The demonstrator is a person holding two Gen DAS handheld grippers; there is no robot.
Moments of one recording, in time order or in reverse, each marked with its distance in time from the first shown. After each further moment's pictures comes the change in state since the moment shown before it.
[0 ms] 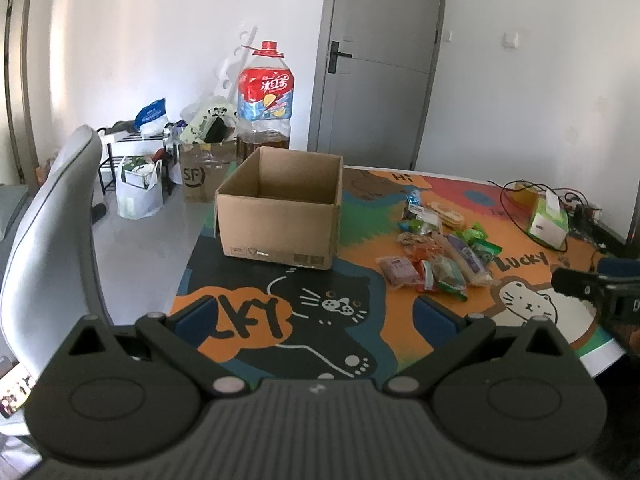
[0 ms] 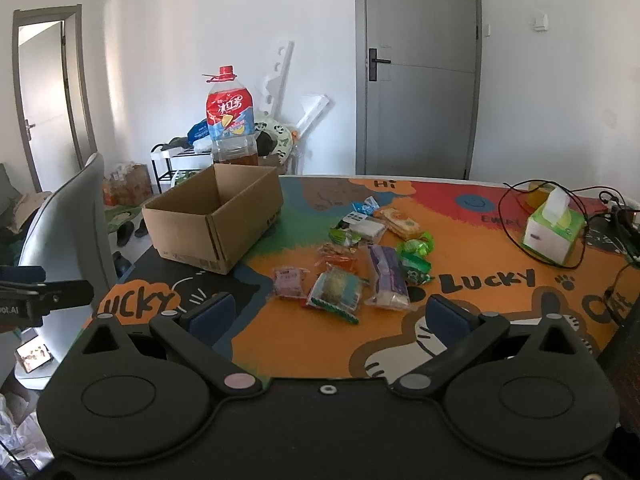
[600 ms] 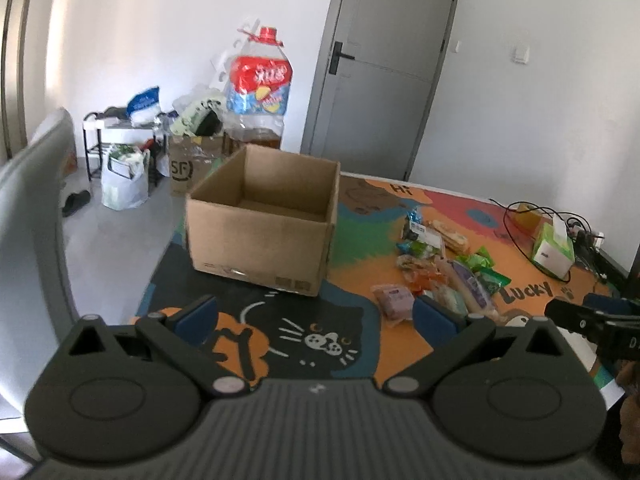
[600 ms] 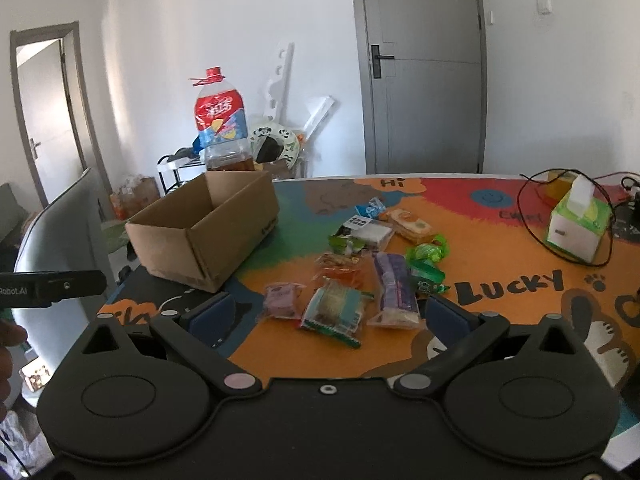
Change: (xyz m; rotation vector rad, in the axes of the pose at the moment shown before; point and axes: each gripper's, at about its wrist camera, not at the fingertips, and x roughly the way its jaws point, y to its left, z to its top) left arm 0.068 0.004 0.017 -0.085 0.003 -0.056; right arm 0.056 -0.029 0.005 0.053 -0.015 0.060
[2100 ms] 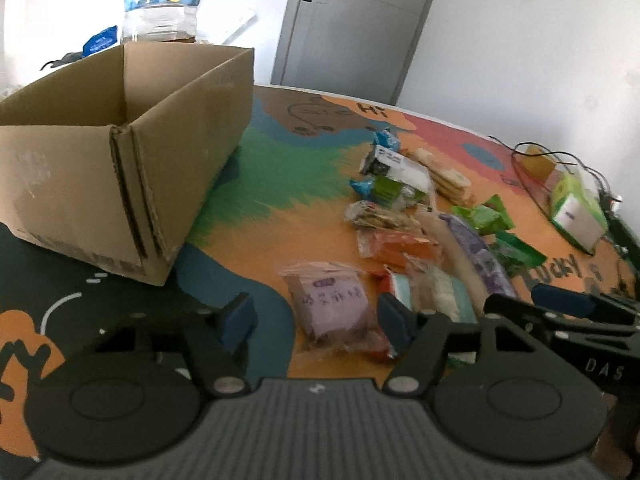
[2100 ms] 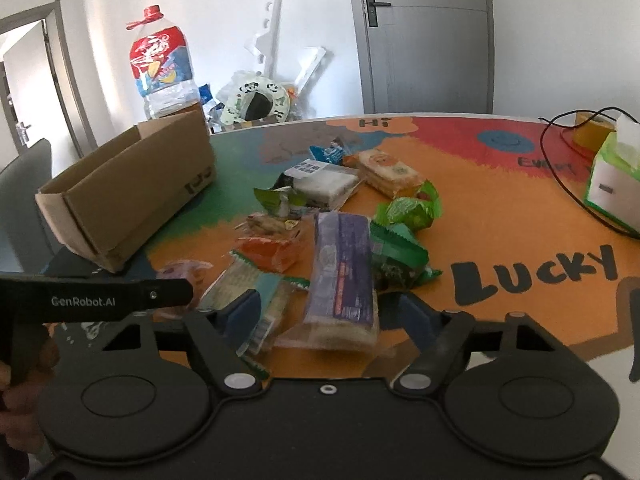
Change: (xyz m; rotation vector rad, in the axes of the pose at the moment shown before) left arm 0.175 -0.075 -0.013 0.001 0.185 -0.035; right arm 0.135 -0.069 -0.014 0.009 0.132 0.016
